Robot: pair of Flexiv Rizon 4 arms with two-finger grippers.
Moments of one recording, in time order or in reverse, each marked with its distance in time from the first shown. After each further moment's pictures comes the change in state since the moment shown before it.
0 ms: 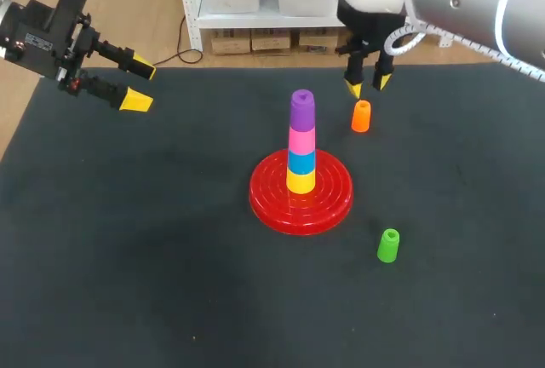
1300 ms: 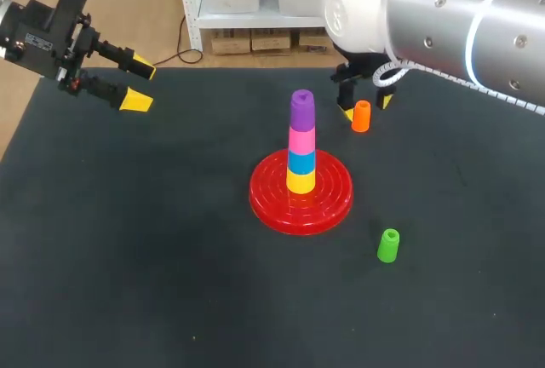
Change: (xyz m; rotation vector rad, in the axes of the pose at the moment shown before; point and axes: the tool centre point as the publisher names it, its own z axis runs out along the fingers) left arm 0.000 0.000 0.000 0.000 0.000 0.000; right arm -0.004 -0.009 0.049 0.060 0.025 0.032
